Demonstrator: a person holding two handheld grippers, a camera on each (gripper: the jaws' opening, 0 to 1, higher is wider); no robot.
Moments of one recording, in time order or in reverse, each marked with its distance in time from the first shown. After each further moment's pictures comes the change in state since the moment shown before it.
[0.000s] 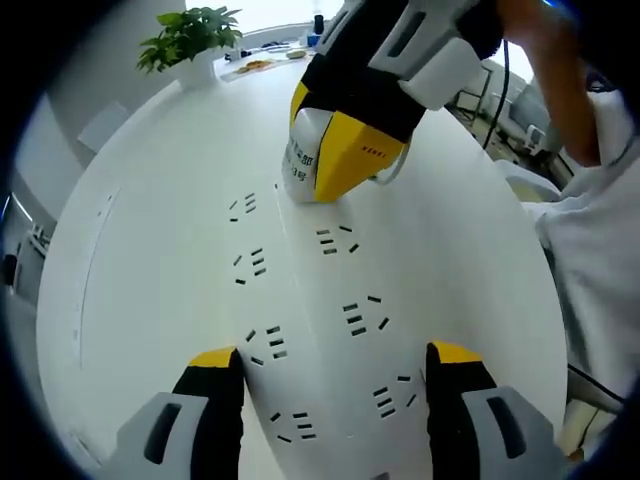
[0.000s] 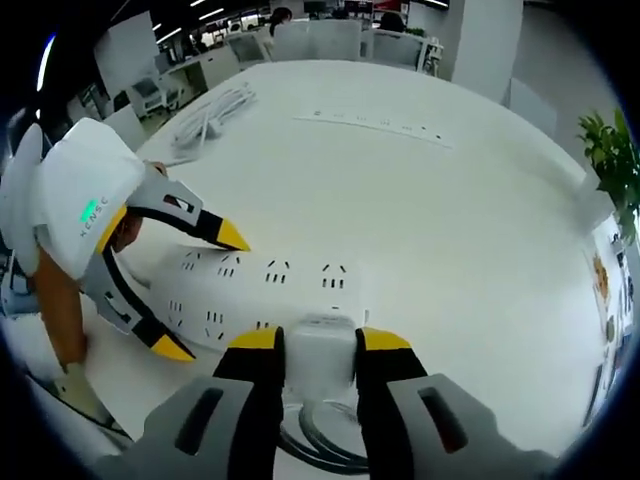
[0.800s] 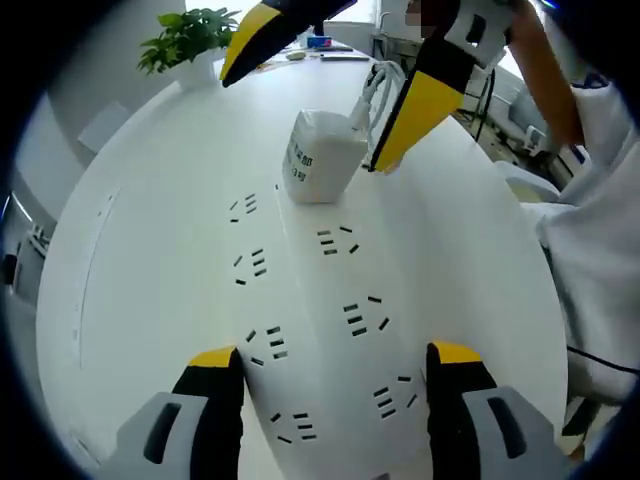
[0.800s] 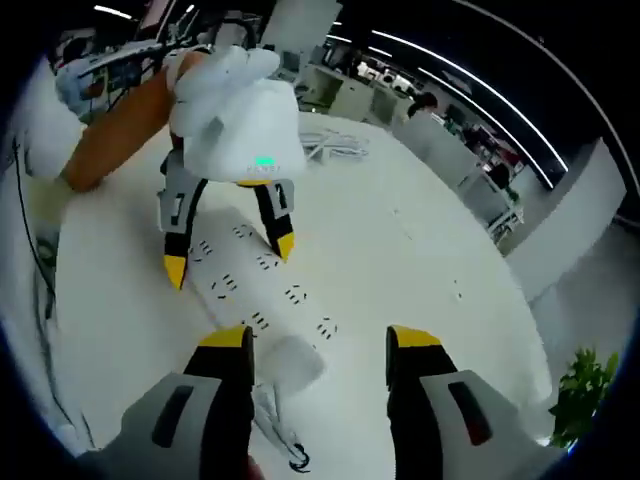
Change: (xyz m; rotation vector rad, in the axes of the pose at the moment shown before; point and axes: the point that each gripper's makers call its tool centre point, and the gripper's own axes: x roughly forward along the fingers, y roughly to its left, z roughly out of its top) left arm -0.001 -0.003 0.001 0.002 -0.010 -0.002; right arm -0.029 0.007 0.031 -0.886 -0.204 0.019
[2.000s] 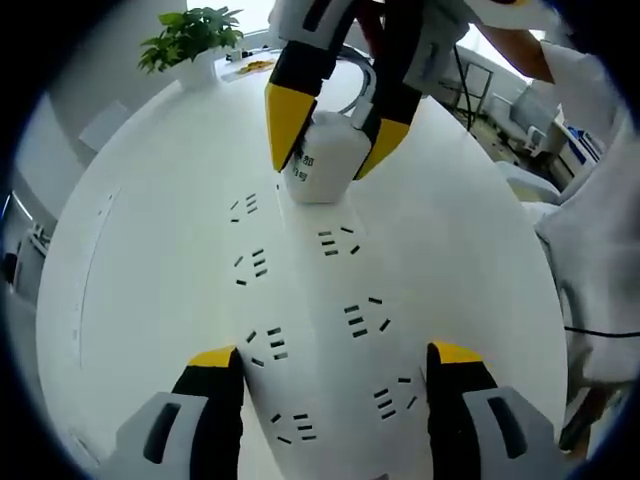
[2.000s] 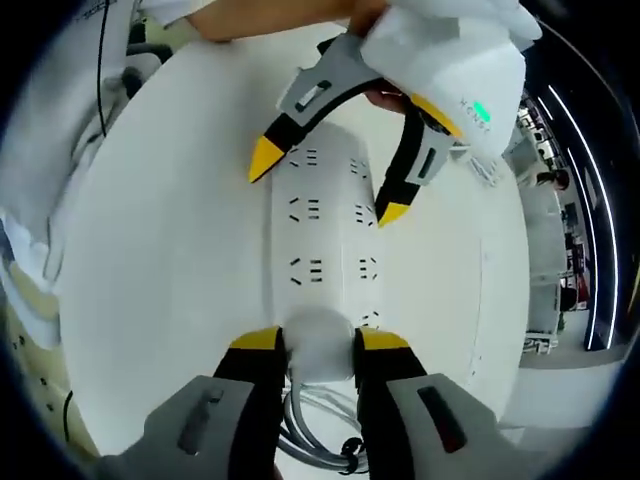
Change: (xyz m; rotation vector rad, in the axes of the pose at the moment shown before) left arm -0.001 -0.003 0.001 -0.006 0.005 0.003; right arm 0.025 0.030 -0.019 -0.536 0.115 0.303
